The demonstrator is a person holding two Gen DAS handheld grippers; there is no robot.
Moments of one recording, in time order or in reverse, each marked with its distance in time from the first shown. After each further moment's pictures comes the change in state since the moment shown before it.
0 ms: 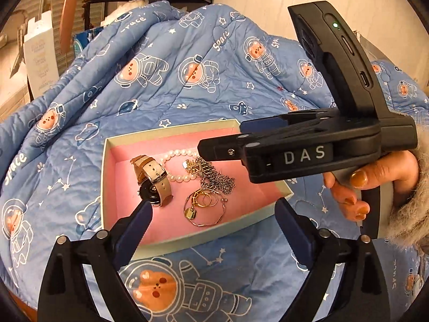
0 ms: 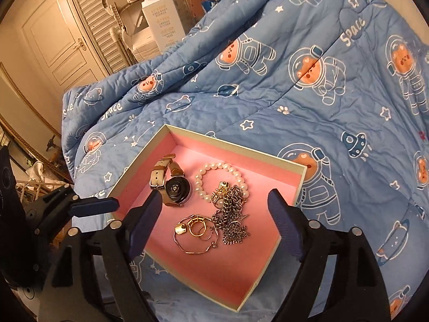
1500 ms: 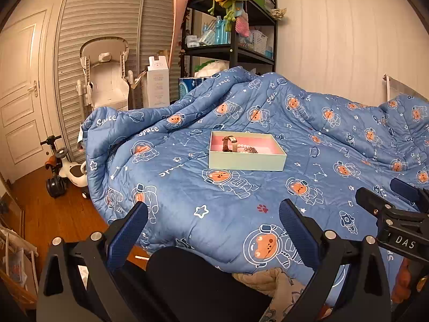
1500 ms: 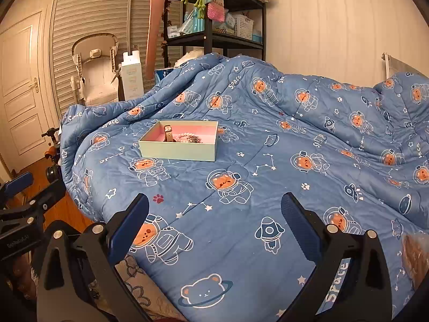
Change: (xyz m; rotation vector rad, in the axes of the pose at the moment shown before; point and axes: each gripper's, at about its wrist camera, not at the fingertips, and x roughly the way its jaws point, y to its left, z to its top) left arm -0.235 -0.080 -0.181 -0.178 -0.320 0.396; right arm -0.230 0.159 -0.269 0.123 -0.393 -0.475
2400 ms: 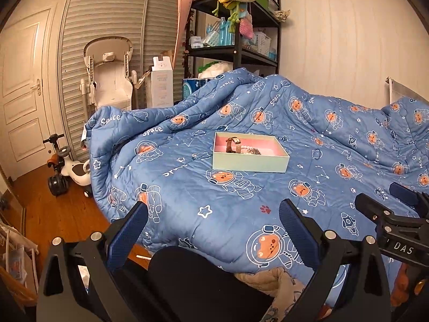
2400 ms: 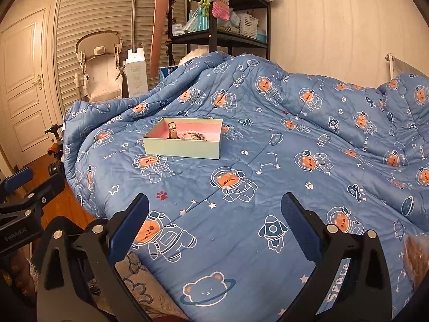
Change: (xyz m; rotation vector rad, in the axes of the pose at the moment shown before) left arm -0.004 0.002 0.000 -0.001 -0.004 0.013; right arm 0.001 0.002 0.000 -0.012 0.007 0.018
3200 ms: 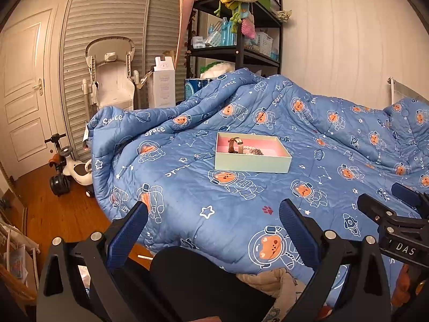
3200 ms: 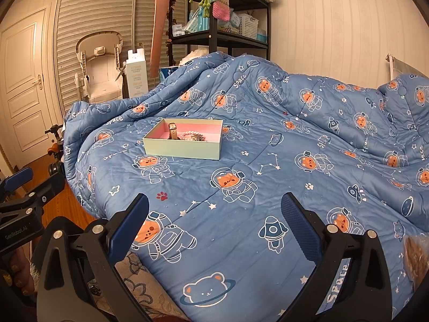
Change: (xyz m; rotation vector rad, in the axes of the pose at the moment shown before) left arm -0.001 0.001 0.002 -0.007 0.002 0.013; right arm 0.000 0.000 0.000 0.000 -0.001 0.001
